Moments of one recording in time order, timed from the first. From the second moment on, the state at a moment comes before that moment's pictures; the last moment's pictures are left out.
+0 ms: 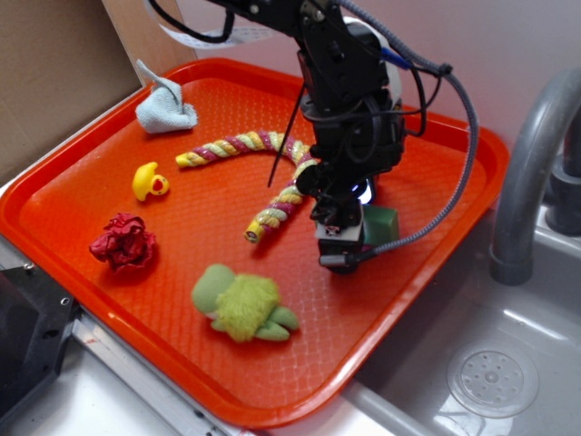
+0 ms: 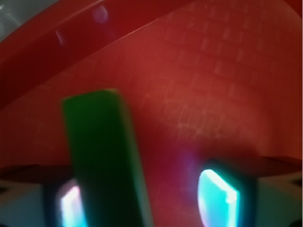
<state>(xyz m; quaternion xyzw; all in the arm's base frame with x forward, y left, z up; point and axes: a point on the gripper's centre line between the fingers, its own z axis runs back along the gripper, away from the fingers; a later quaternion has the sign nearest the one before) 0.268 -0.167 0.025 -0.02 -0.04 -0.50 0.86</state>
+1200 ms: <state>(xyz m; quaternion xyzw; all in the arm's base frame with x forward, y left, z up) 0.293 -0.043 0.159 0.05 0.01 -0.12 0.99</state>
